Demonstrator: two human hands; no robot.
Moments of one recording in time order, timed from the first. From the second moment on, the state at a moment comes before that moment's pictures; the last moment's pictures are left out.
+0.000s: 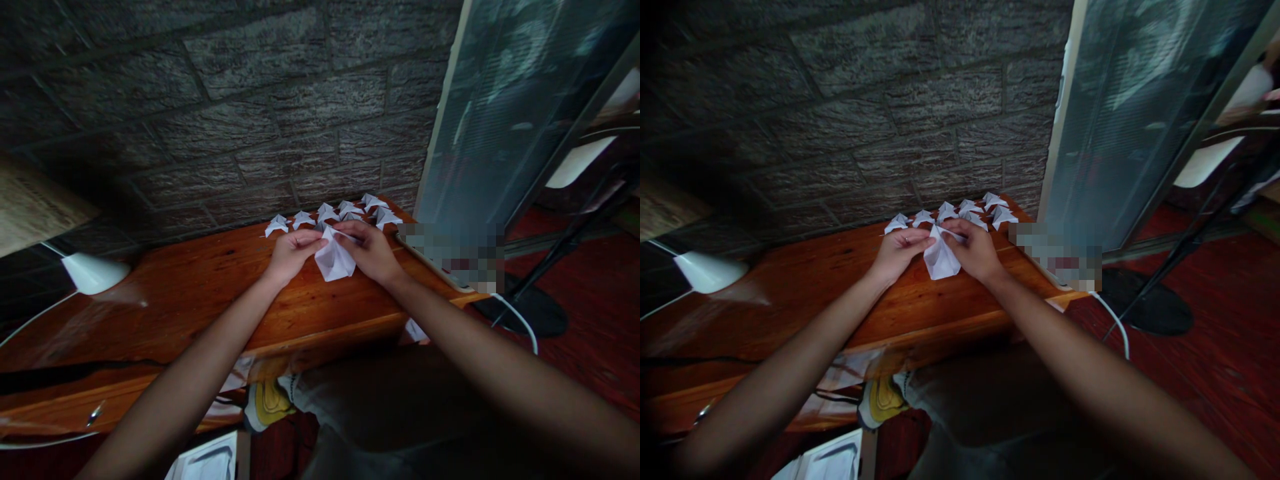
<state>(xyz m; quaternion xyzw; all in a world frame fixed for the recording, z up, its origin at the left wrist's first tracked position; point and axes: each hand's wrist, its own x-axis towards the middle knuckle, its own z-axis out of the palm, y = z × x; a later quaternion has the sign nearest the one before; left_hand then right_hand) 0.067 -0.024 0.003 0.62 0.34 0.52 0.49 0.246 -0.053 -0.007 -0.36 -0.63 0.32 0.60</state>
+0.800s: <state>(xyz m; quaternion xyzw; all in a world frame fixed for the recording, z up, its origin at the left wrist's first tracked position) 0.068 -0.027 0.006 0.65 0.34 0.52 0.44 0.242 -0.060 0.000 -0.36 -0.58 0.40 0.61</state>
